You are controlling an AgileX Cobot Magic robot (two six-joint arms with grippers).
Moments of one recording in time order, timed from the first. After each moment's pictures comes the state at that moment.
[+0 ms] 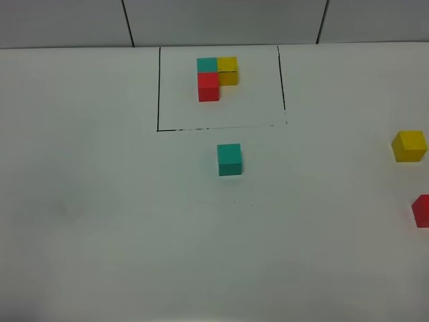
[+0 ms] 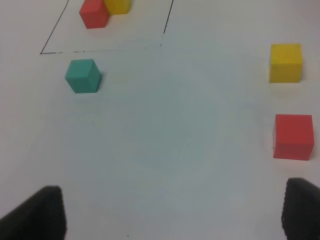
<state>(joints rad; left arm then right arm) -0.03 -0.01 -0.50 -0.20 1.08 0.16 0.06 0.01 -0.50 0.17 1.05 -0.02</state>
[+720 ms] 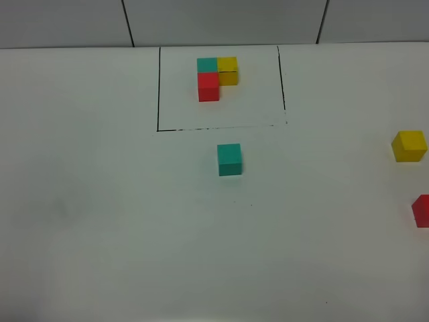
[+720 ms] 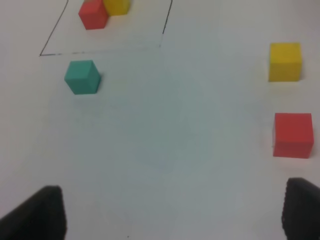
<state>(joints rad) -0.03 0.00 -0.50 -0.20 1.08 0.16 0.06 0.02 -0.50 0.15 1.05 0.03</state>
